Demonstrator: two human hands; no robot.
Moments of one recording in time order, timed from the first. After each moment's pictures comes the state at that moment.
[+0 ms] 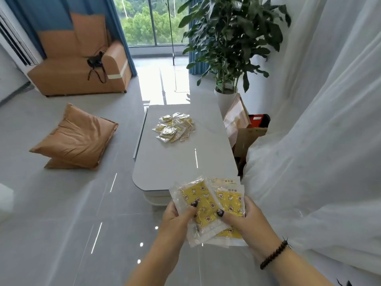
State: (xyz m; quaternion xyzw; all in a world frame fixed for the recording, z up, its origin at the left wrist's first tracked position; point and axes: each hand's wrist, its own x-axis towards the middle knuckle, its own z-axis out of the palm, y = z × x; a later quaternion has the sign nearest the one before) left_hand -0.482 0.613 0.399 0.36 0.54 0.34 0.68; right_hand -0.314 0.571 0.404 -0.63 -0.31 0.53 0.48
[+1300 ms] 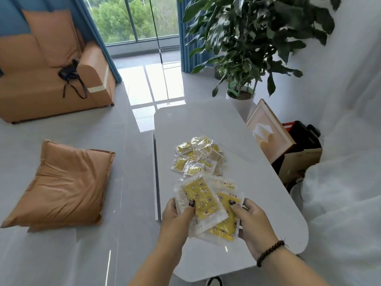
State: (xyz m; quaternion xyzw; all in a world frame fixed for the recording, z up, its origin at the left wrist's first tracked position) left_hand -0.593 1.115 0.359 0.39 0.55 0.30 0.68; right_hand -0.438 1.050 0.358 -0.67 -0.11 0.52 0.53
